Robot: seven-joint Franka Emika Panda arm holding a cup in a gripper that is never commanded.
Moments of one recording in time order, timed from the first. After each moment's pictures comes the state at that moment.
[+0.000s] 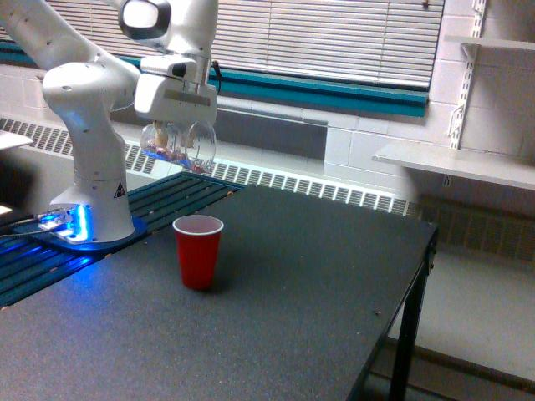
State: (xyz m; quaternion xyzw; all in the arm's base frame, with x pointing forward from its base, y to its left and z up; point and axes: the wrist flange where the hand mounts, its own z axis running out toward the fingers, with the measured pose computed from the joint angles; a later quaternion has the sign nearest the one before) arm 0.261 -0.052 0.371 0.91 -0.40 0.03 0.10
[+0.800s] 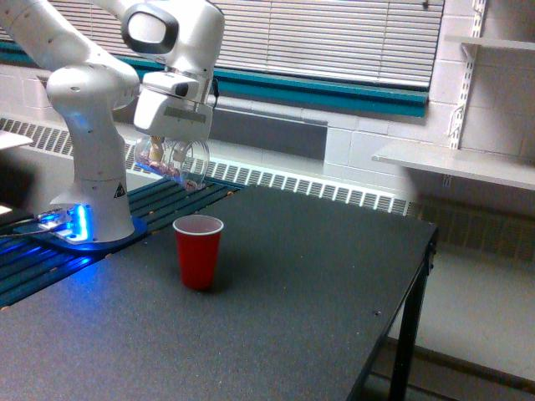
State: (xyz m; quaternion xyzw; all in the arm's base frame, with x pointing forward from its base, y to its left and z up) arm 0.261 -0.055 0.343 0.92 -0.38 -0.01 0.13
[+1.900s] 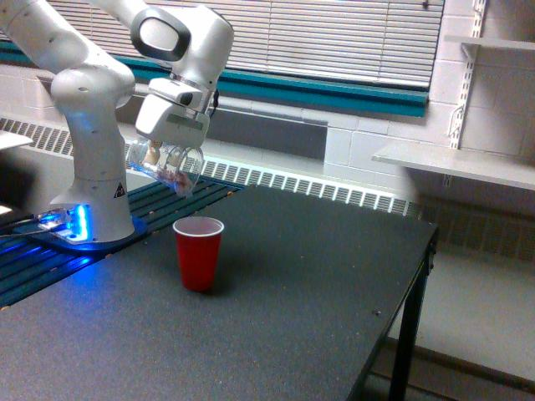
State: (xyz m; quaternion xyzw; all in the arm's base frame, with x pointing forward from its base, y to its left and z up) arm 0.253 -0.041 0.328 0.92 -0.35 -0.05 0.18
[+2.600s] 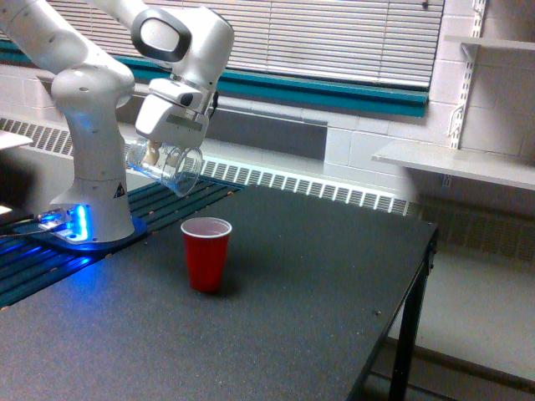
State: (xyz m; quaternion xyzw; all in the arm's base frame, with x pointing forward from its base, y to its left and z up) arm 0.253 -0.042 0.327 0.92 -0.35 -0.05 0.18
